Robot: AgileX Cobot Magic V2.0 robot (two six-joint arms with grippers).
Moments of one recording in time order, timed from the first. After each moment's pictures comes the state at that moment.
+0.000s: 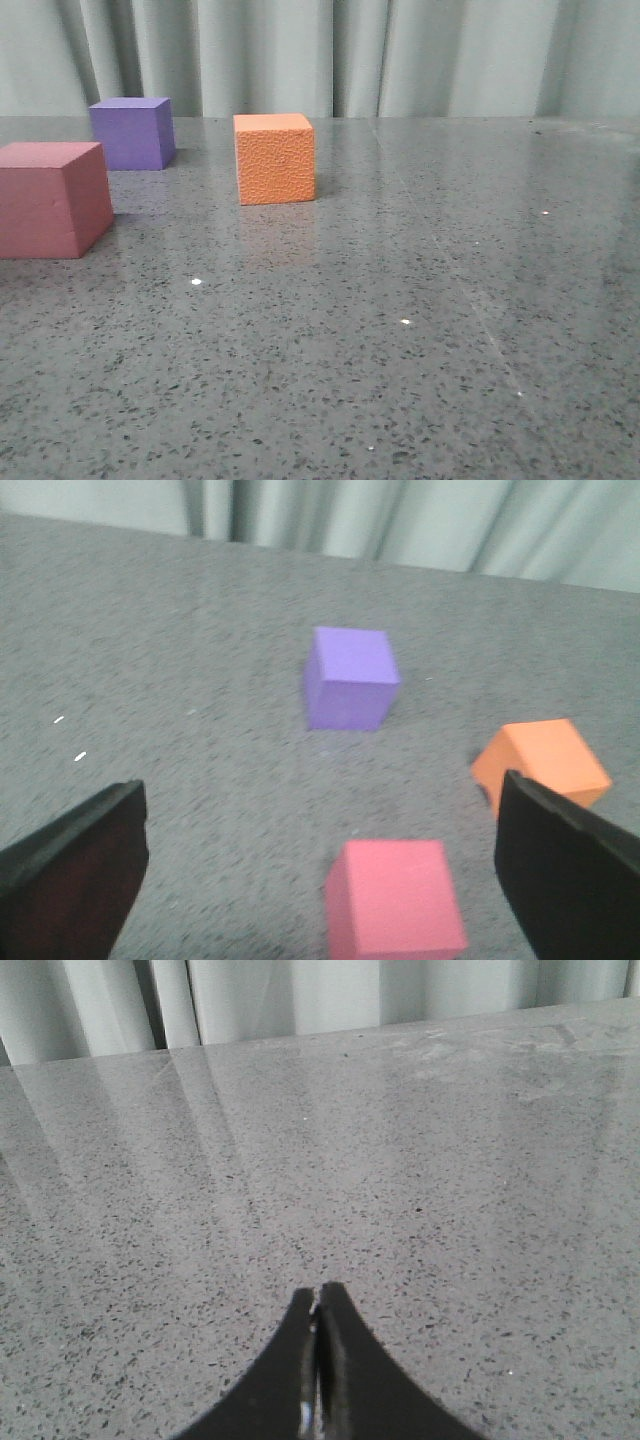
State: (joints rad) left arm -0.15 0.82 -0.93 -0.07 0.63 -0.15; right arm 0.05 -0.01 0.03 -0.07 0.17 0.22
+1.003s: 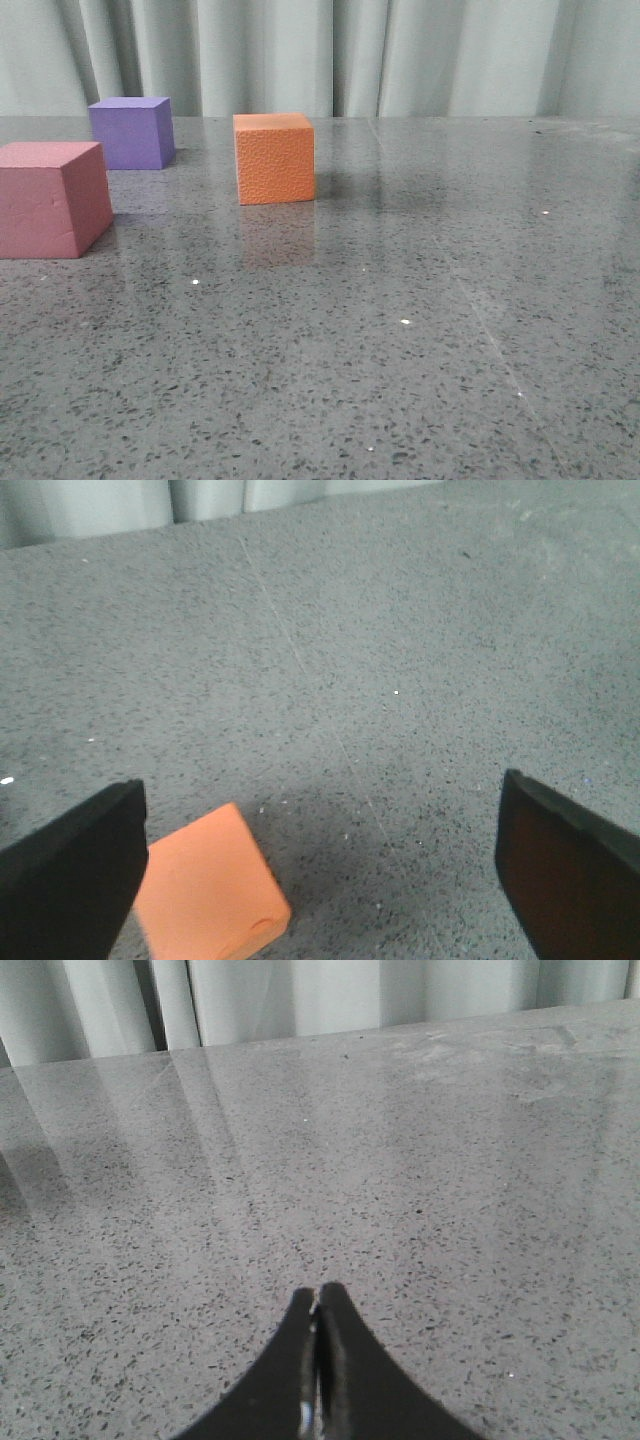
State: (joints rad) left arm -0.77 1.65 -1.62 0.42 0.70 -0.67; right arm 0.05 -0.01 0.03 -0.07 0.17 0.22
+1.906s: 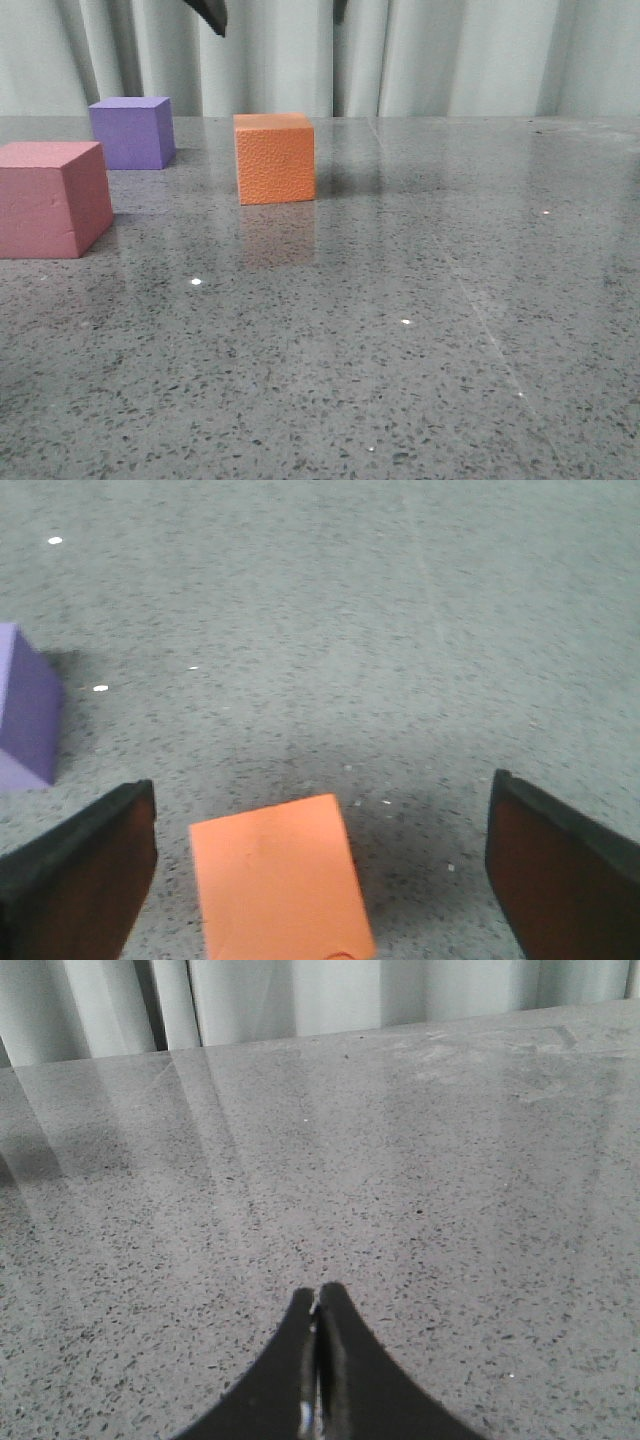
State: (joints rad) left arm -0.79 1.80 -1.71 0.65 0.90 -1.07; right arm 0.05 -0.01 0.03 -0.07 0.17 0.22
